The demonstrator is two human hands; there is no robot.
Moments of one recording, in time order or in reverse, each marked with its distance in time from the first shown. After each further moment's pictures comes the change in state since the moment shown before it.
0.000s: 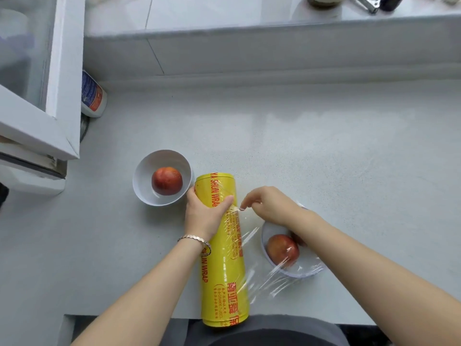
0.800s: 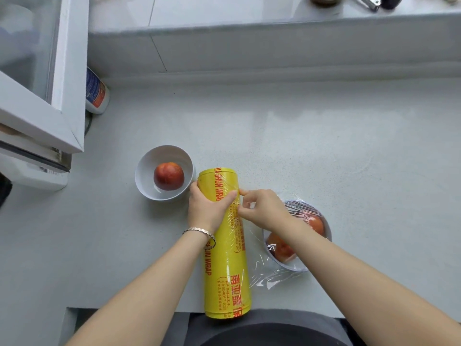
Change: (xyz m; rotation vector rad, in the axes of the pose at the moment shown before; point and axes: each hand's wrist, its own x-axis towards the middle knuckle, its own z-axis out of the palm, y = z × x) left_hand 0.001 -0.003 0.003 0.012 0.011 0.011; right_hand -0.009 -0.010 0.029 -0.022 0.193 0.014
